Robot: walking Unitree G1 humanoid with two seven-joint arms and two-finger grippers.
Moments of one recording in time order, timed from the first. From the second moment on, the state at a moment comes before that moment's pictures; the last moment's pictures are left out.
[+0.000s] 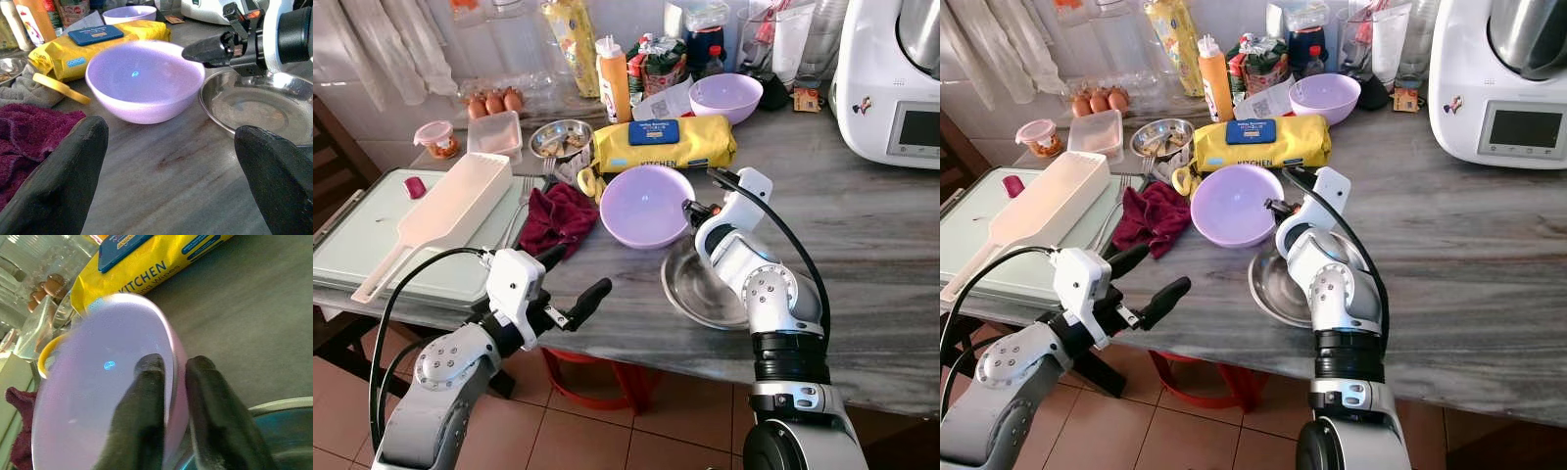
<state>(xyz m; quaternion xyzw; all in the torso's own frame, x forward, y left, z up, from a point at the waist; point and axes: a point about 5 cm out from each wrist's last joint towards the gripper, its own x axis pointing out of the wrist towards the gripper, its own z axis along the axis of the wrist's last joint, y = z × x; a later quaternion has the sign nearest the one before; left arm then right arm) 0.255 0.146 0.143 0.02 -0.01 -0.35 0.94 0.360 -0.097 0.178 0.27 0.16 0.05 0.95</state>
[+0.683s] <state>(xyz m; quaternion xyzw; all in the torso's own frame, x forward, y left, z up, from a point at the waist) 0.256 0.144 0.144 0.02 -0.02 -0.34 0.94 0.355 -0.108 0.201 0.13 0.06 0.06 0.99</state>
